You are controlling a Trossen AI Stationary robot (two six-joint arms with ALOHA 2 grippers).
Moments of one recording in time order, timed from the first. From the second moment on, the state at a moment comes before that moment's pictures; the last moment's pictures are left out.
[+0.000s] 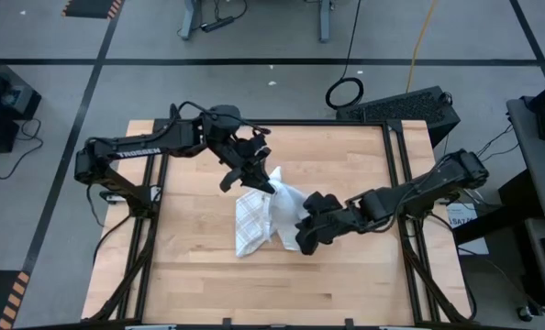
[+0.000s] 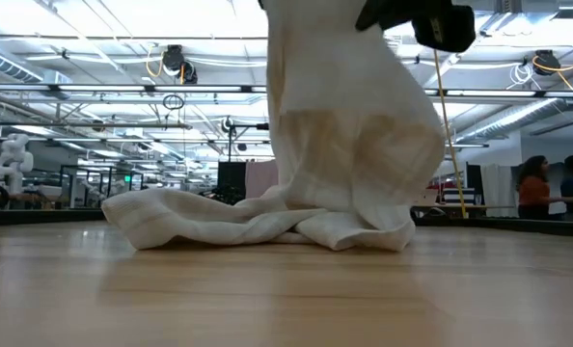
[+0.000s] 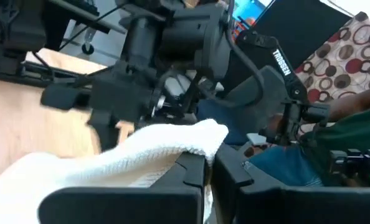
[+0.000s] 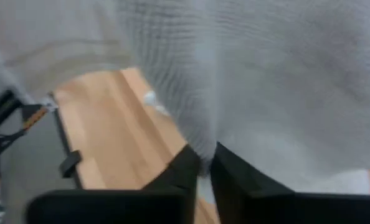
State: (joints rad) left arm 0.21 1.48 1.43 -0.22 0.91 -0.40; right arm 0.38 1.49 1.26 -0.60 0.33 1.03
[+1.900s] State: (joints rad) left arm 0.30 1.46 1.43 -0.07 0.89 -0.49; right arm 0.51 1.53 0.76 0.52 0.89 0.80
